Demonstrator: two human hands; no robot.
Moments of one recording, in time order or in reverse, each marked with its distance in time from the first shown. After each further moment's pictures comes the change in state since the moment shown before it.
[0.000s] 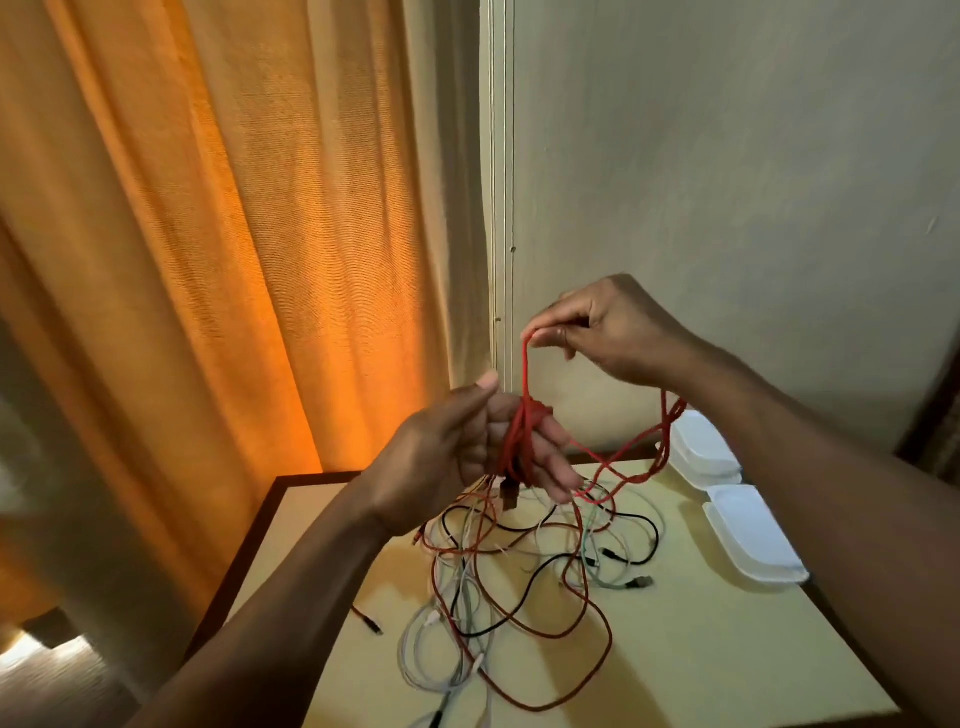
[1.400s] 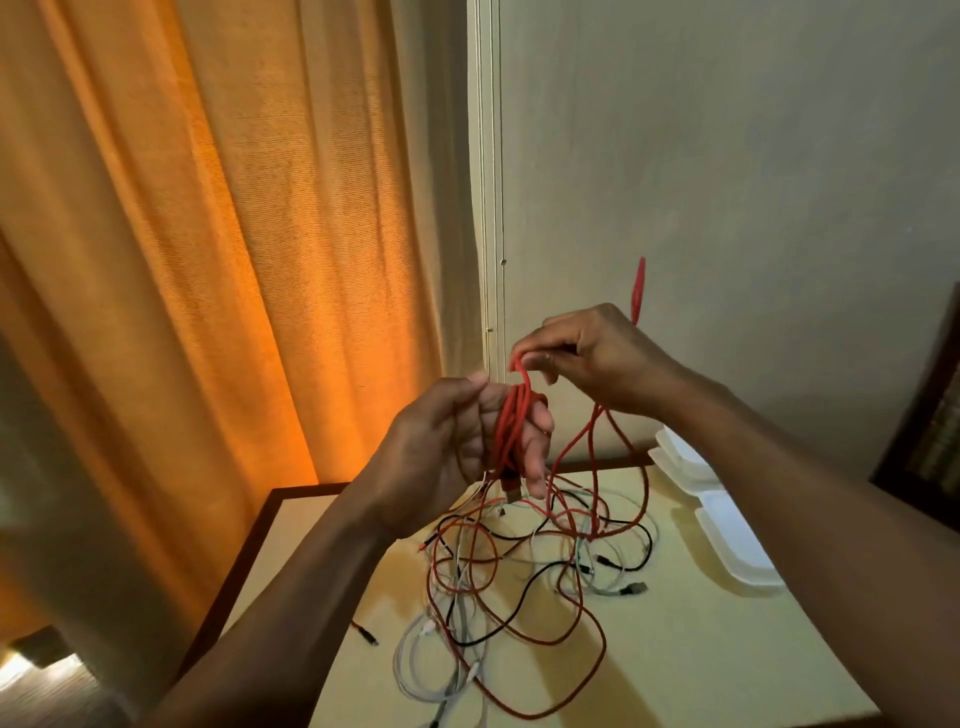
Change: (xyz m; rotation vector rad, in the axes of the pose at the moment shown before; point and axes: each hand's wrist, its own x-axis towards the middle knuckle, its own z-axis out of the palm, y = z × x) left_hand 0.005 0.009 0.011 -0.098 0.089 0.037; right_hand -0.016 -0.005 0.006 -0.077 -0.042 -0.029
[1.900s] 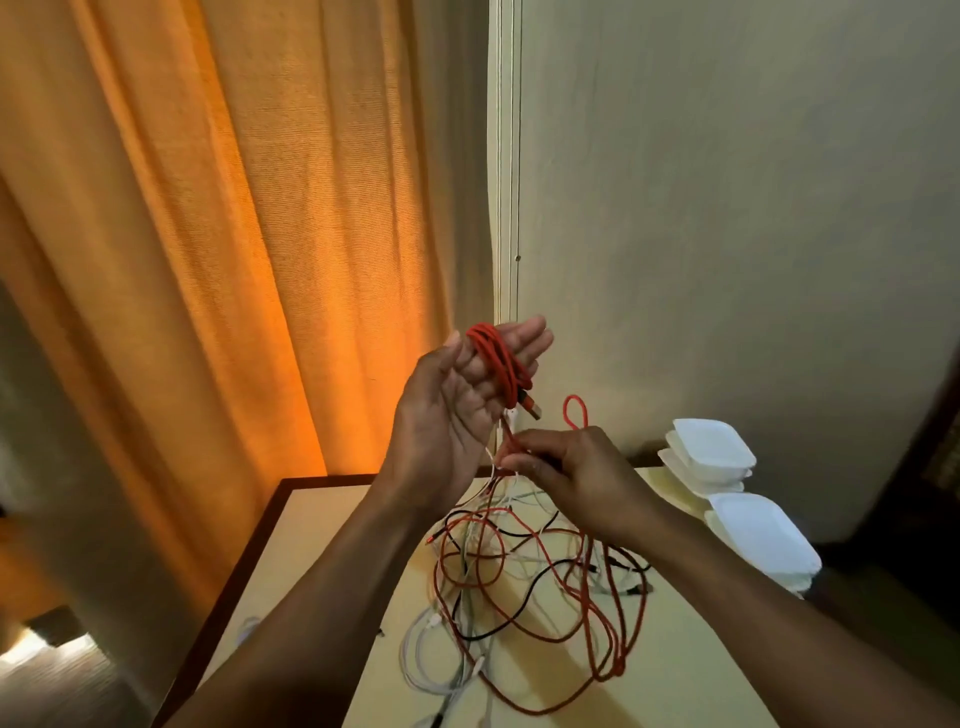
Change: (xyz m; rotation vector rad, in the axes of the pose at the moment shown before) left_hand 0.015 -0.011 -0.003 -0.204 0.253 0.377; right_hand -0.060 -0.015 0.083 0.211 0.005 0.042
